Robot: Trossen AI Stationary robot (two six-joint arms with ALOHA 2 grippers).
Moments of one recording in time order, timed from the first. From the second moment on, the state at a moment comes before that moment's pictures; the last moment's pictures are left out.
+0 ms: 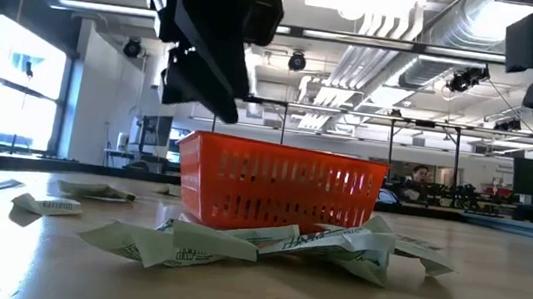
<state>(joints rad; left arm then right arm) -0.20 1.69 1.12 -0.34 0.16 -0.67 0.72 1.79 1.13 -0.97 0.30 1.00</state>
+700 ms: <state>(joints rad) -0.38 1.49 1.13 -1.02 -0.06 -0.86 0.74 1.80 1.13 -0.40 0.14 0.47</state>
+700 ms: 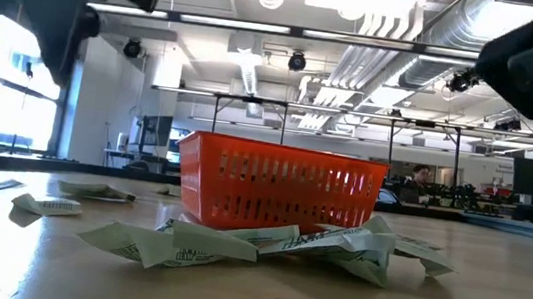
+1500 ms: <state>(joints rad) -0.39 1.03 0.71 -0.99 -0.09 -0.95 0.81 2.00 1.17 -0.22 0.20 0.59</state>
